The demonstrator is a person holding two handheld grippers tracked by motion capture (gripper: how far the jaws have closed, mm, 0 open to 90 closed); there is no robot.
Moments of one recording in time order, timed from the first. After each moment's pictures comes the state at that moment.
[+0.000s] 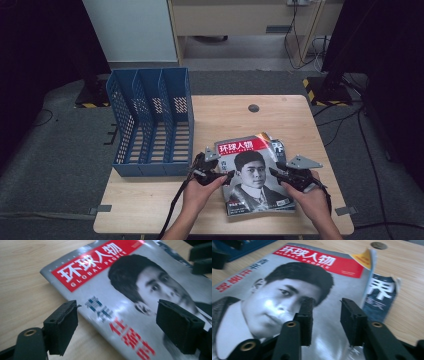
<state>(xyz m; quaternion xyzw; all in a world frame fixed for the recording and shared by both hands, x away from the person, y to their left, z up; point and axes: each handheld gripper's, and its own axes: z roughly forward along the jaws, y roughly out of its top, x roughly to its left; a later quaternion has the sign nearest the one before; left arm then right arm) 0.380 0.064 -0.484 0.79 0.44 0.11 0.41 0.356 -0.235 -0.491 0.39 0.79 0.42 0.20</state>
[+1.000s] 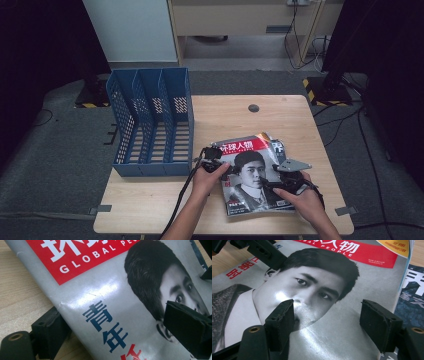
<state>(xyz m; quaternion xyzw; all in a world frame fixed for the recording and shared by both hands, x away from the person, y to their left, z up) 0.425 0.053 -0.516 0.78 0.50 -0.03 0.37 0.357 -0.220 -0.509 0.37 0.82 0.41 0.17</state>
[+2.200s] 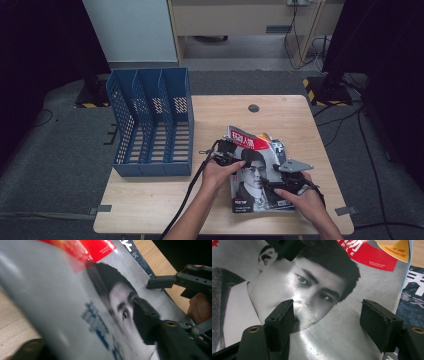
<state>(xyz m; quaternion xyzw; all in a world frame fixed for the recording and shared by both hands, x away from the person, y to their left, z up) 0.427 0.019 -0.476 0.81 0.43 -0.06 0.40 0.357 -0.224 -0.512 0.36 0.81 0.42 0.17</state>
